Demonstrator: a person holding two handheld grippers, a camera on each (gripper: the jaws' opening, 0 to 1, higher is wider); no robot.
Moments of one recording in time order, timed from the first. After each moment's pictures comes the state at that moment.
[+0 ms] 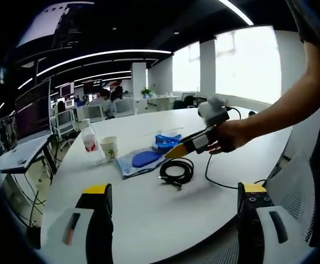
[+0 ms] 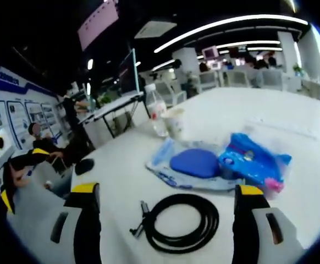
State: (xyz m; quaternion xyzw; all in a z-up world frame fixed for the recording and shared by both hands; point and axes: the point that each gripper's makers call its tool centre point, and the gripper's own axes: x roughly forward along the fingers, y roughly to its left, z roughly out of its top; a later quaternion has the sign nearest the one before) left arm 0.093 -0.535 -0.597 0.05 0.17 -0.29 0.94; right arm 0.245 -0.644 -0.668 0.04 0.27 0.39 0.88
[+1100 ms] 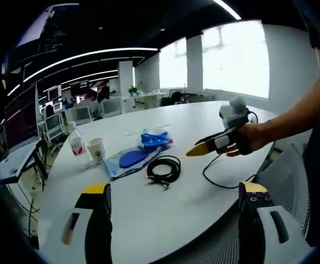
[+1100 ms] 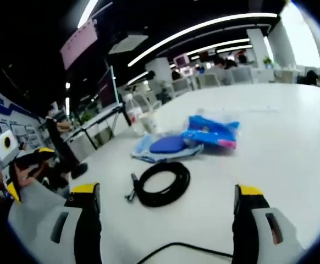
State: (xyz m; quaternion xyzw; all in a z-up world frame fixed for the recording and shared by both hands) left arm 0.082 -0.560 -0.596 0.05 0.18 -0.35 0.92; right arm 0.199 -0.726 -0.678 0.10 0.25 0.30 0.92
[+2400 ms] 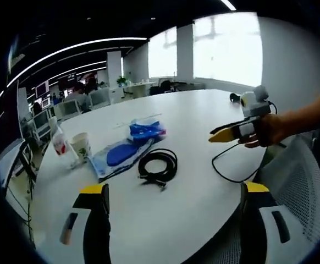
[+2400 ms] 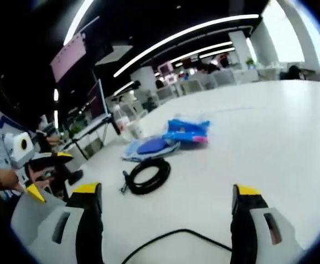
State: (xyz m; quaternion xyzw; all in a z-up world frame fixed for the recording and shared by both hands) left arm 0.120 -0.586 -0.625 0.09 0.22 -0.38 0.90; right arm 0.166 -0.775 -0.670 0.14 0.23 0.24 0.93
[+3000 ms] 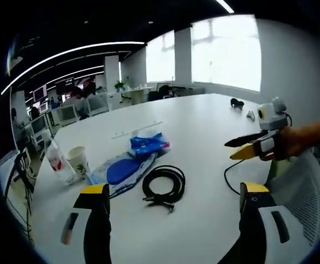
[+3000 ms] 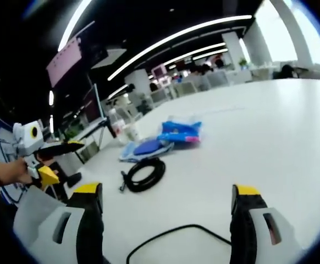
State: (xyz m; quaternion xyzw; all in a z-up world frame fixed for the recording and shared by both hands) left arm 0.163 -0.604 -0.610 0.07 0.20 -0.38 0.90; right arm 0.154 -0.787 -0.668 0.14 0.23 0.22 0.94
